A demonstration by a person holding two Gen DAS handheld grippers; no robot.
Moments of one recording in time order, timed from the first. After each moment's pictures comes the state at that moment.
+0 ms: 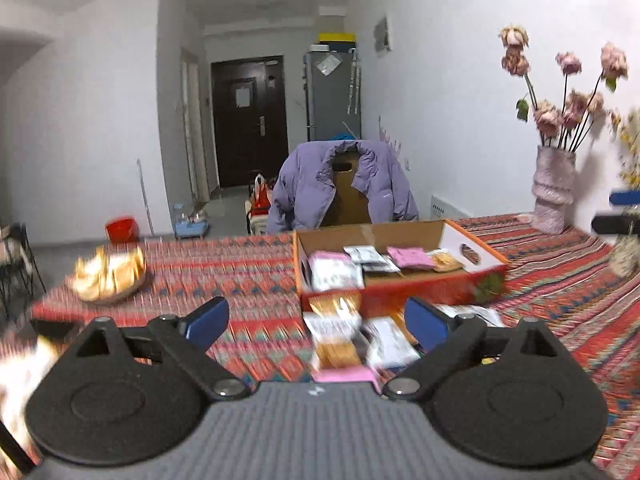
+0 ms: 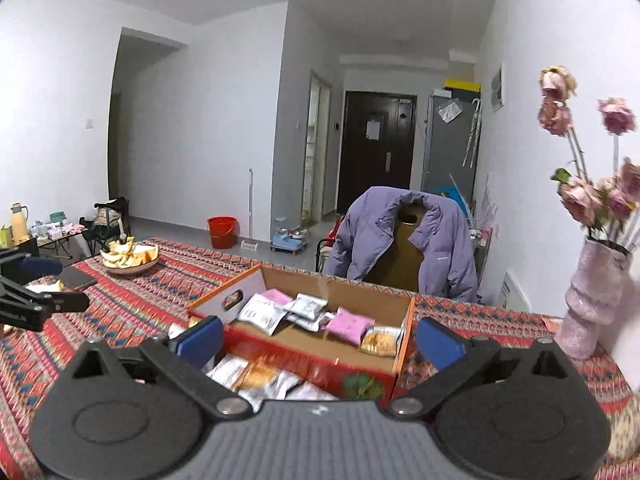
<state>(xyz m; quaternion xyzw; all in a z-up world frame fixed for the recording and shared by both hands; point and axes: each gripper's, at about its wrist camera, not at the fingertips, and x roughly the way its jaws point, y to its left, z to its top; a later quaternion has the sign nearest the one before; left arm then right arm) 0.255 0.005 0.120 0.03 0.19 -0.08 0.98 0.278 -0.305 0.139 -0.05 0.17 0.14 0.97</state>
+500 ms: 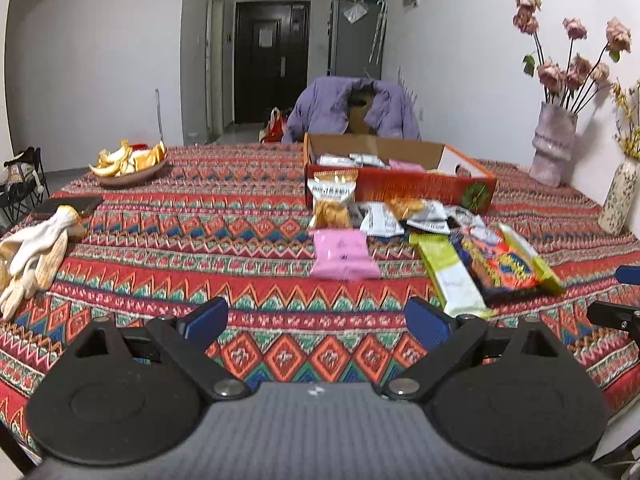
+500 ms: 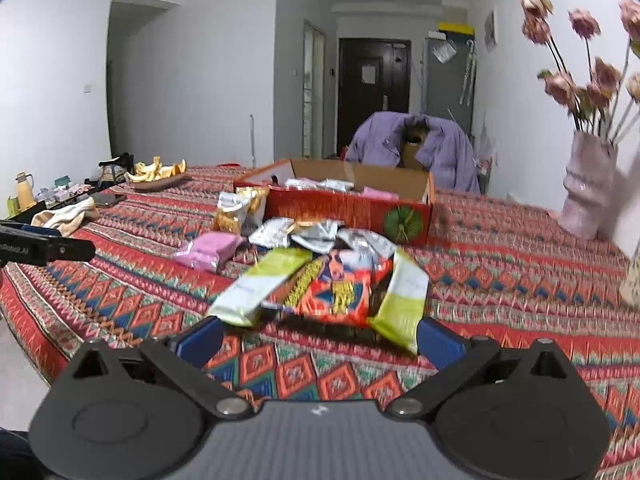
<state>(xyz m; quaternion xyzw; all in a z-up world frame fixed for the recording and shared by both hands) 0.171 0.020 0.057 0.00 0.28 -0.06 0.96 0.158 -0.282 0.032 -0.03 0.26 0.12 0.96</state>
